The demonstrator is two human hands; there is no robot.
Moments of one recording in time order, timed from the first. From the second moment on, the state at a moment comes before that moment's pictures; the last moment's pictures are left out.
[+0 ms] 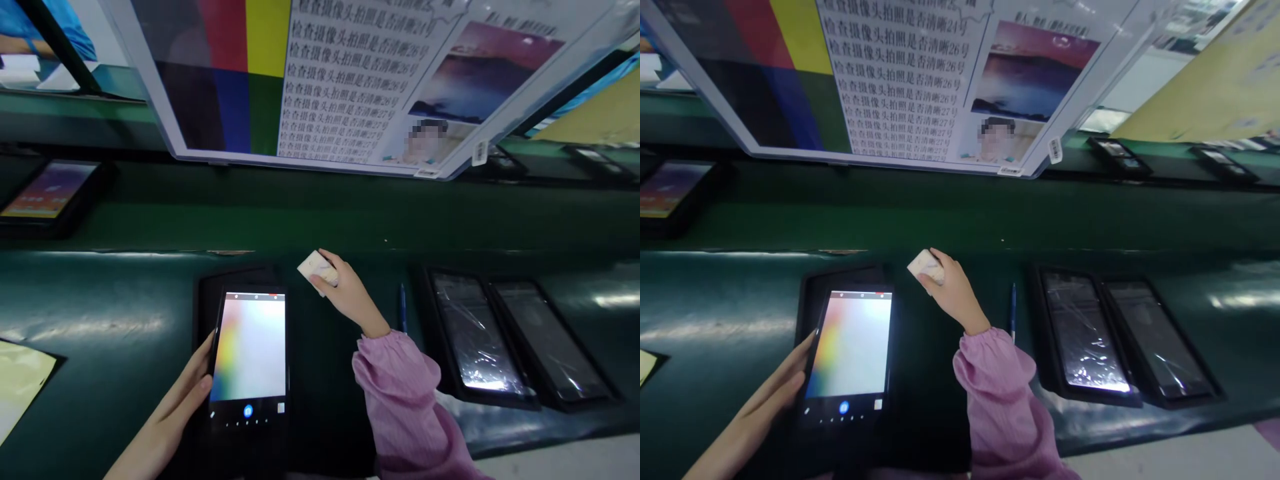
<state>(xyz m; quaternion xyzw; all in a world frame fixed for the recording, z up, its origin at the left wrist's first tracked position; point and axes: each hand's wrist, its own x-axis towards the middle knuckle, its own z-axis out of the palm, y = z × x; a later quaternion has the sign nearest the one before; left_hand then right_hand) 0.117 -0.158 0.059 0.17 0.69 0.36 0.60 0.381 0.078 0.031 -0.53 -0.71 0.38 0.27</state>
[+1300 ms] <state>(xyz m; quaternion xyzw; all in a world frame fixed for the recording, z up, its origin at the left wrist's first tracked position) 0.130 -0.158 0.032 0.39 0.70 0.34 0.49 0.329 0.053 0.008 -0.37 -0.65 0.45 0.48</state>
